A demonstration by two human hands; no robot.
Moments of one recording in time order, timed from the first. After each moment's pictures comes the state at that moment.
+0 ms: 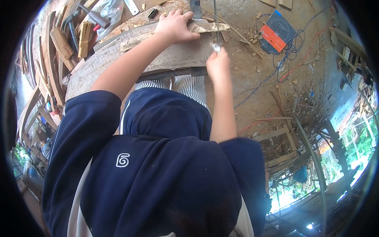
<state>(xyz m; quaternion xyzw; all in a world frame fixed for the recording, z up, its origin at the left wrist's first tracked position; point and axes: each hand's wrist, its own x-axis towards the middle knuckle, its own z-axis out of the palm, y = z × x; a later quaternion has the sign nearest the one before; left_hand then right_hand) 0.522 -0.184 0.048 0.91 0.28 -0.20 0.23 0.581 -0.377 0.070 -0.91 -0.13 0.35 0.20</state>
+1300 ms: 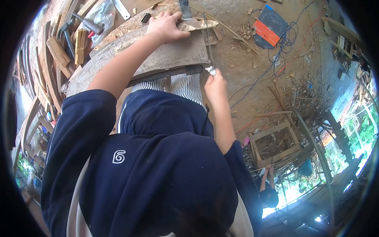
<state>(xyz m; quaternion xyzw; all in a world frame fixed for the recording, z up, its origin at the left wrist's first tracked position) 0.523 -0.184 0.051 0.91 0.28 -0.22 0.22 0.547 -0.454 0.076 -0.90 -0.15 0.34 0.22</state>
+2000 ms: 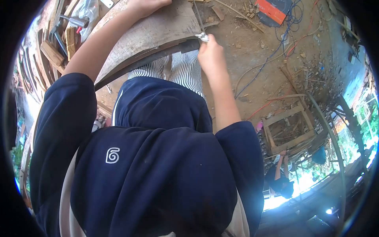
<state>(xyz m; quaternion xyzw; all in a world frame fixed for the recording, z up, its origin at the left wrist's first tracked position) 0.528 -0.182 0.062 0.90 0.27 -0.19 0.29 0.539 -0.462 0.078 -0.90 -0.15 0.35 0.23</state>
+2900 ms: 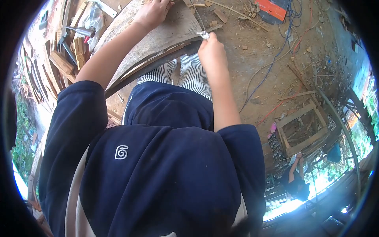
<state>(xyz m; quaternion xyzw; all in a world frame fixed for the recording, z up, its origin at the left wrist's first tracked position) 0.512 -0.204 0.014 1.00 0.01 -0.06 0.07 0.535 -0.446 0.089 -0.91 -0.09 0.34 0.20</state>
